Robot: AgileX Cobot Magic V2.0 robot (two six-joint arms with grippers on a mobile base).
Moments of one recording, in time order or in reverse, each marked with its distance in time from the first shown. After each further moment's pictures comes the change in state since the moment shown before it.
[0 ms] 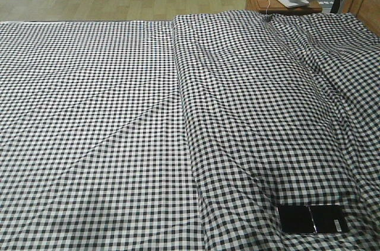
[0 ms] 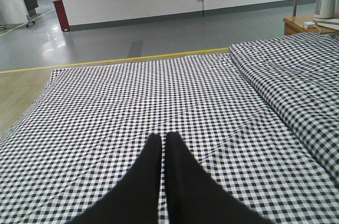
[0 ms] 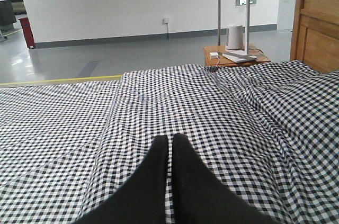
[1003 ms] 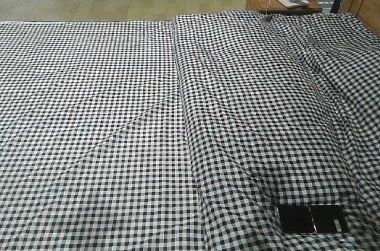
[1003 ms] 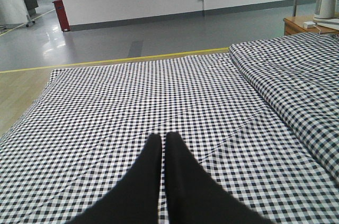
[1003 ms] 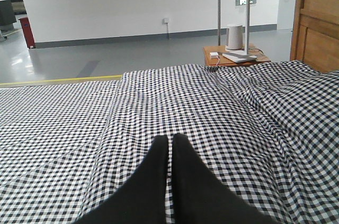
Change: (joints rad) left arm 0.000 0.000 0.000 0.000 0.000 0.000; right arm 0.000 0.000 0.000 0.000 0.000 0.000
